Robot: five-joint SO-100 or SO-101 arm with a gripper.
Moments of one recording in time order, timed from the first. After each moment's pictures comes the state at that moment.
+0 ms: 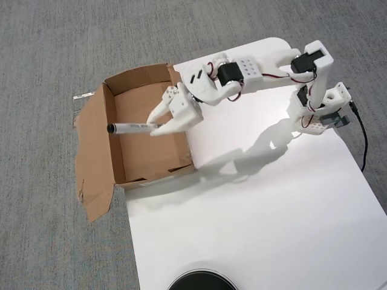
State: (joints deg) arm -2.7 78.6 61.4 40.8 82.3
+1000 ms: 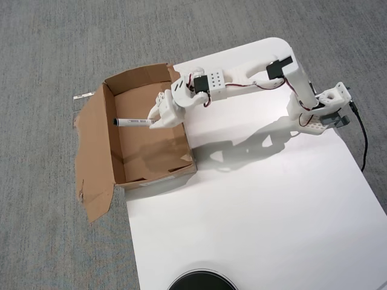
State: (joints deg) arm 6.3 59.0 60.6 33.3 82.3
